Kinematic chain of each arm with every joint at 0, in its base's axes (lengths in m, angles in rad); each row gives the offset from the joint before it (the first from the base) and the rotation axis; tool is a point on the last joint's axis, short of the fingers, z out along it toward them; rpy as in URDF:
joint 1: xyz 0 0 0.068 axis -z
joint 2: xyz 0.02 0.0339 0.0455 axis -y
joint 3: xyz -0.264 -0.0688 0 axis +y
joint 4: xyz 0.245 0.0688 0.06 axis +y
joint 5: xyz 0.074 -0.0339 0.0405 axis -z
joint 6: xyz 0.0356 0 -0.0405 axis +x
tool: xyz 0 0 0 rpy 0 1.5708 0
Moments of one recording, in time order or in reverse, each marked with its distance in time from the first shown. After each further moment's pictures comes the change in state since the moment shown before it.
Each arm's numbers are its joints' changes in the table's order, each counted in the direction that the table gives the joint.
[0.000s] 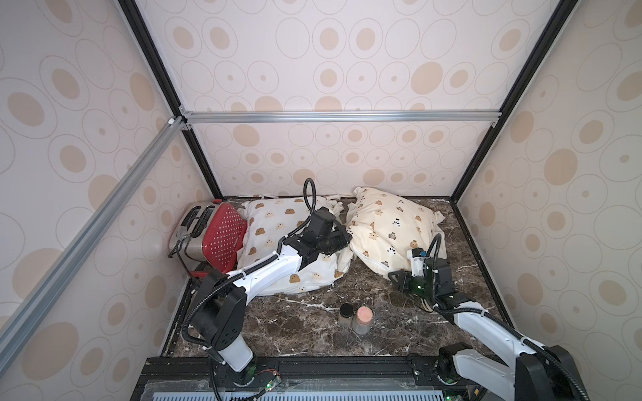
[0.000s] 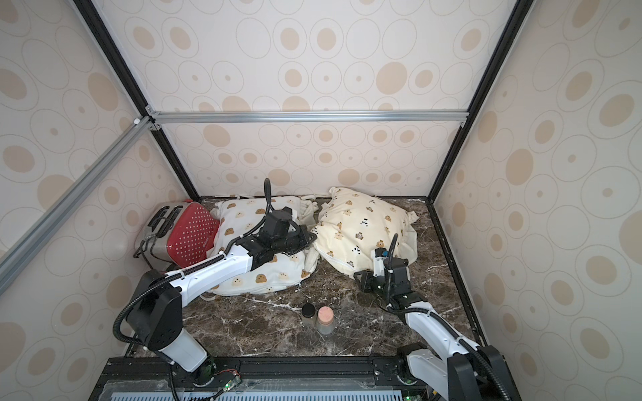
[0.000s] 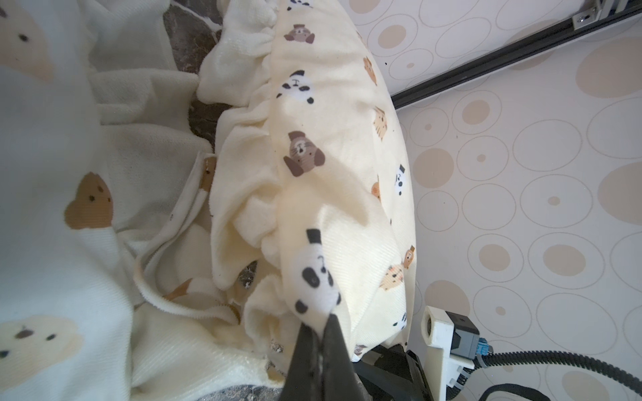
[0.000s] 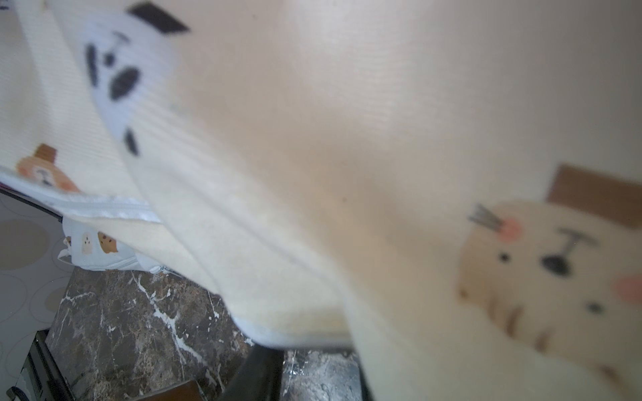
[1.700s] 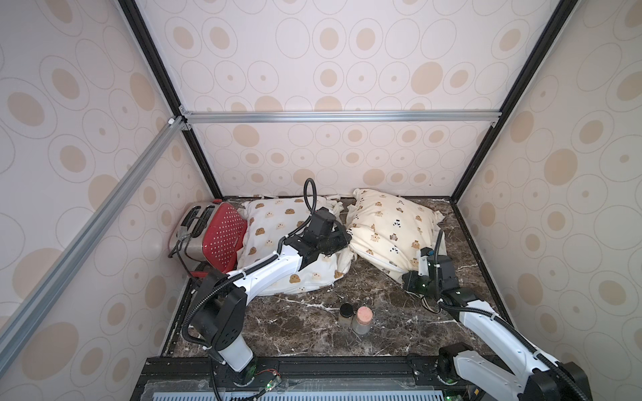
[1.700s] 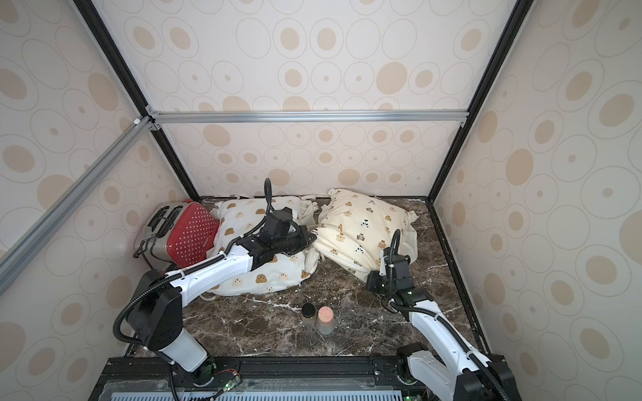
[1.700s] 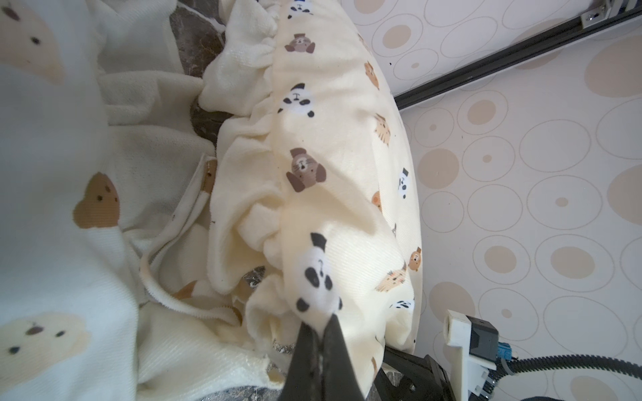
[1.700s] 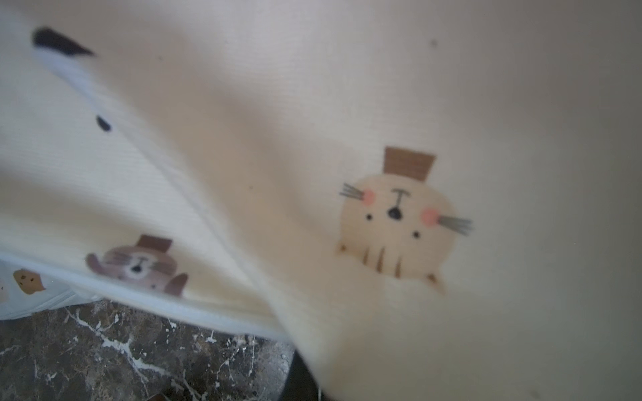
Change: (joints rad) left arm -0.005 0.001 0.009 0.003 -0.027 -0.006; right arm 0.001 0.091 -0.126 0.380 0.222 0.058
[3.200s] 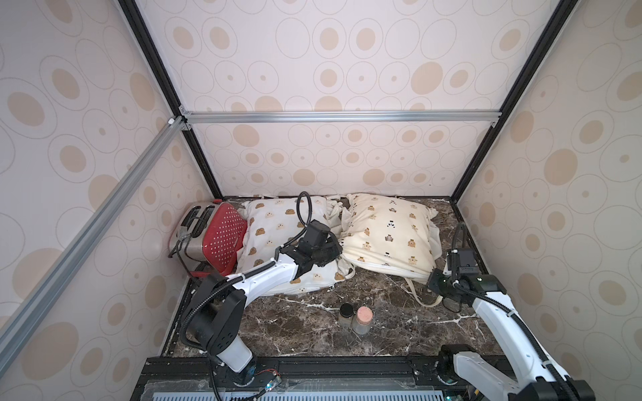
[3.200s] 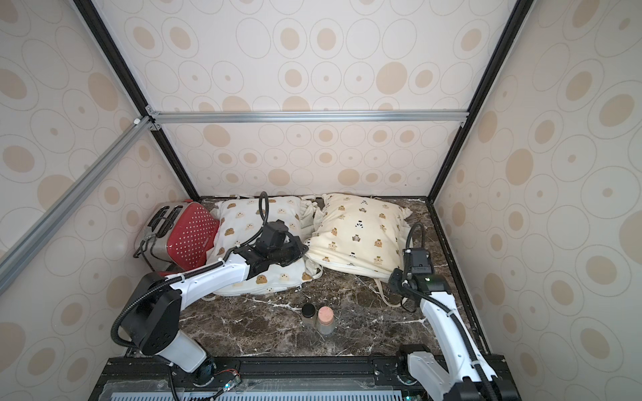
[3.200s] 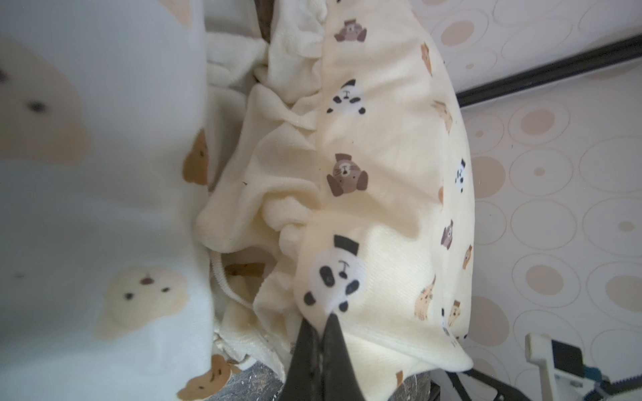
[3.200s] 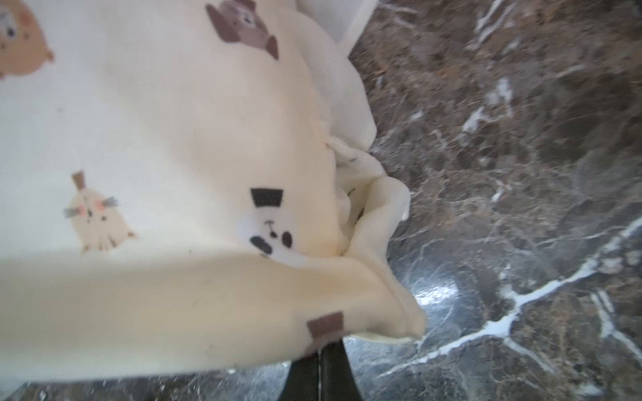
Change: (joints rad) left arm 0.030 0.013 0.150 -0.034 -0.044 -0.039; right arm 0.243 -0.053 -0.237 0.454 0.175 0.032
